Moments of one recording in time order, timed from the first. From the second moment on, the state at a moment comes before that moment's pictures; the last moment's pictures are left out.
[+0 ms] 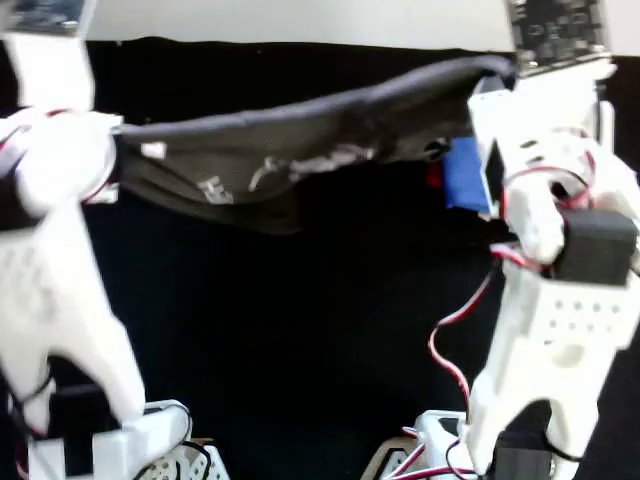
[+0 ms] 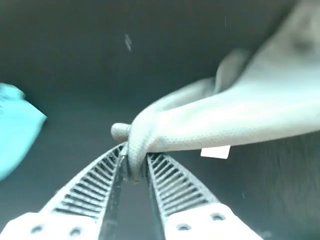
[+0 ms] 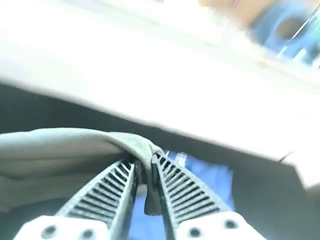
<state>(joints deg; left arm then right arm) -16.5 -16.3 -39.6 100.9 -24.3 -1.9 -23.9 -26.3 70.7 21.8</state>
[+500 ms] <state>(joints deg) -18.3 -33.4 -41.9 98.0 -24.3 -4.7 -25.3 -50.4 79.3 21.8</state>
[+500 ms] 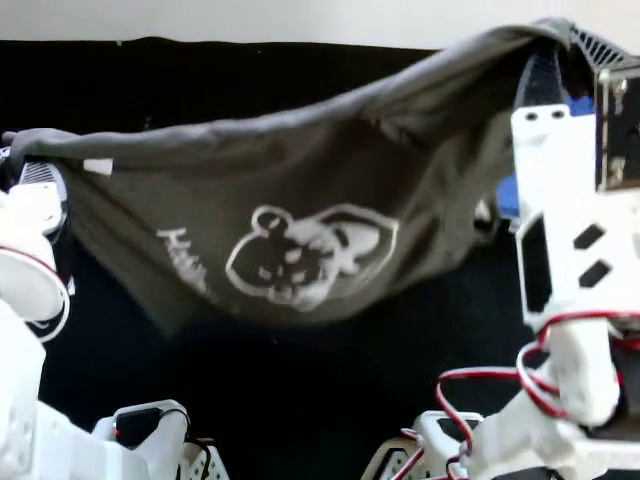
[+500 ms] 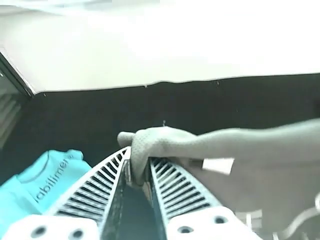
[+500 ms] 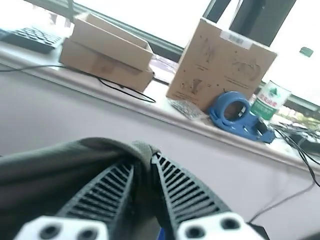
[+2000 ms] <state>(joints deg) -18.4 -26.9 -27.6 91.1 -24.3 -10.1 -18.5 -41.8 76.6 21.6</state>
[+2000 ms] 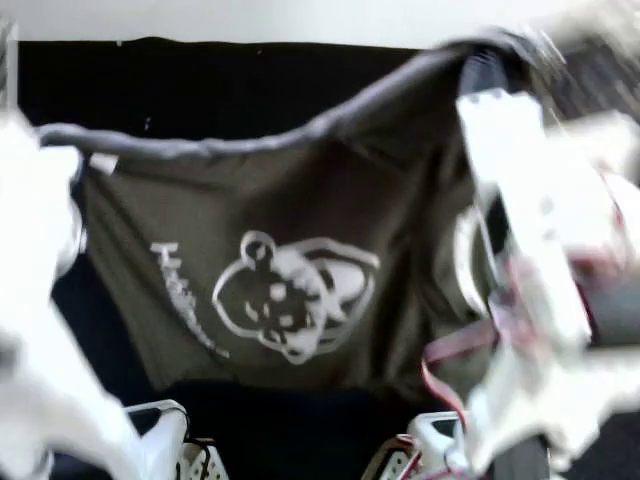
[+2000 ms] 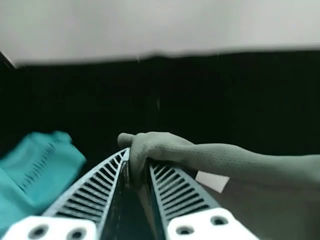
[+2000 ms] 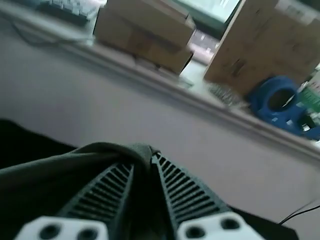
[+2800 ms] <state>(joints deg) -21.4 35.5 -54.6 86.5 -27.6 -13.0 32.2 -46.1 63.7 21.4</state>
